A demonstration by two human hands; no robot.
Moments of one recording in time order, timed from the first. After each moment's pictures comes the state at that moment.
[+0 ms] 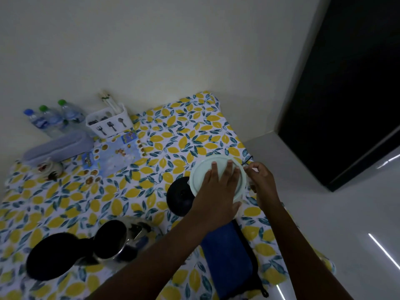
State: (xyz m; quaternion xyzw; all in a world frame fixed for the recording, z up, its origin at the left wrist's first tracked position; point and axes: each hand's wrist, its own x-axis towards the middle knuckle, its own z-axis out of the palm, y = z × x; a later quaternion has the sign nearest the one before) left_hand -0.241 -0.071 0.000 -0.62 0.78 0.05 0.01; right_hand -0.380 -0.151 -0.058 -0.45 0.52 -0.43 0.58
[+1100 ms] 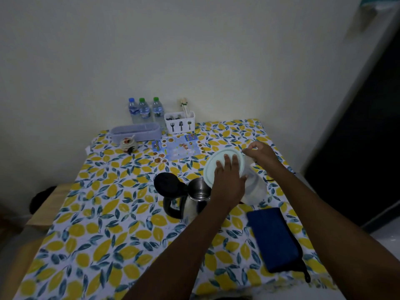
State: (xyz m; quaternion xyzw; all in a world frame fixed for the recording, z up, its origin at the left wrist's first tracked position) left_hand -0.114 0.095 0.031 -0.75 0.59 0.13 -0.26; right_hand -0.201 -0.040 0.061 -0.70 0.48 -0.28 0.45
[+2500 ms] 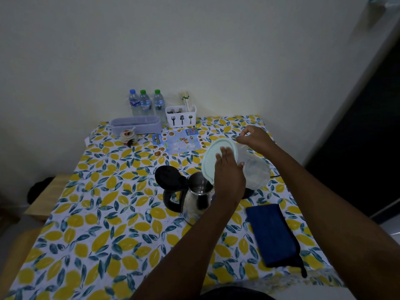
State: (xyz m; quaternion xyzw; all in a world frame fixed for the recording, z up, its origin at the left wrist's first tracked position) left_hand -0.123 0.099 0.039 -0.76 0.48 0.15 -0.40; right_hand -0.168 -0.041 0.095 -0.79 0.46 -0.21 0.33
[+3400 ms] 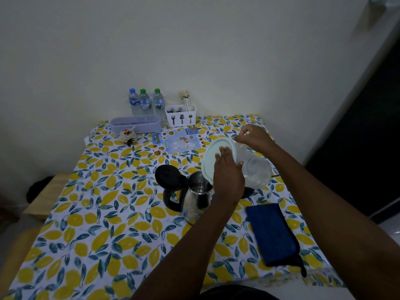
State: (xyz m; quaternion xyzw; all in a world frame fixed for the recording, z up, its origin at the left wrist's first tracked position) left_hand -0.122 0.101 0.038 -0.77 0.46 0.15 -0.41; right_hand -0.165 -0.037 0.098 -0.80 0.48 -0.20 0.32
